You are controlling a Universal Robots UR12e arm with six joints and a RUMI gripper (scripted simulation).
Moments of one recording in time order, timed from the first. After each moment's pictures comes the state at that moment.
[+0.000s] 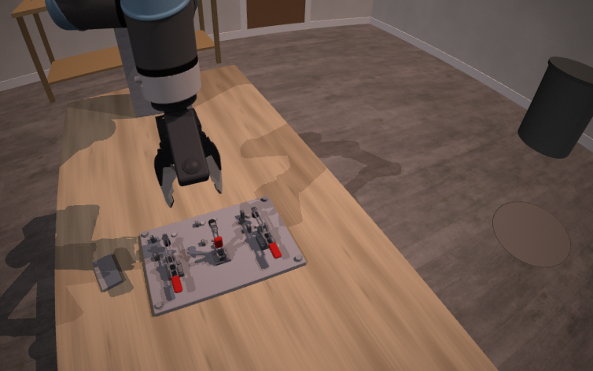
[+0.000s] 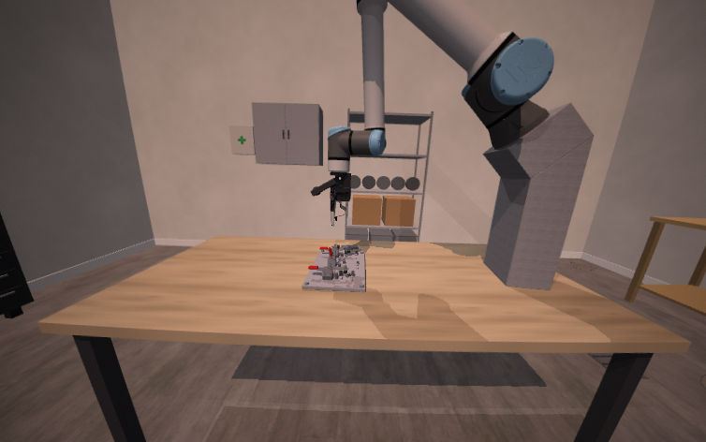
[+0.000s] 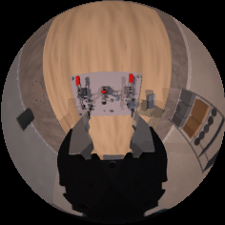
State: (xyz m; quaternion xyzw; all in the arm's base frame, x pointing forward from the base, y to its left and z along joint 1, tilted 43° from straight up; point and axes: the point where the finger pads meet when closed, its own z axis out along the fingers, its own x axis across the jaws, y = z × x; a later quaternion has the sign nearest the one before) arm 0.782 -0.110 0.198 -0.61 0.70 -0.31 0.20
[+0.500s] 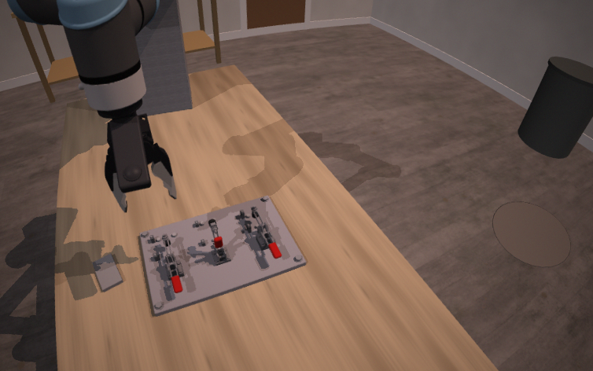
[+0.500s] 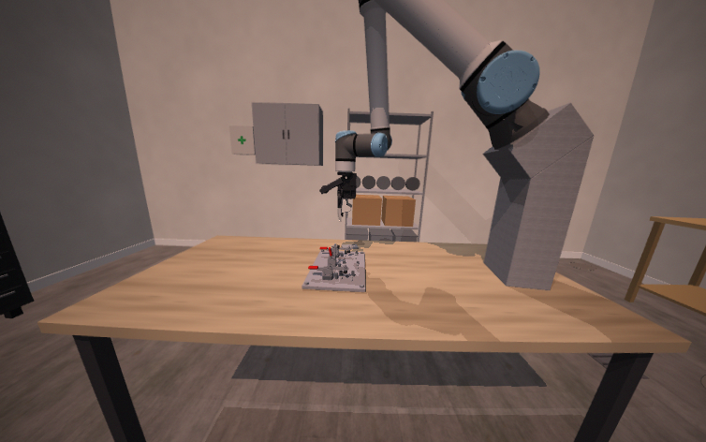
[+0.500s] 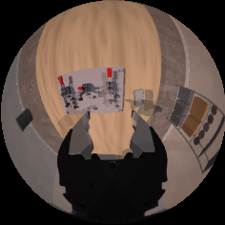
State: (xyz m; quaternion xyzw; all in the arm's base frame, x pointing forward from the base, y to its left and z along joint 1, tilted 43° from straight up) arm 0.753 -0.192 0.193 -0.61 0.71 -0.31 0.19
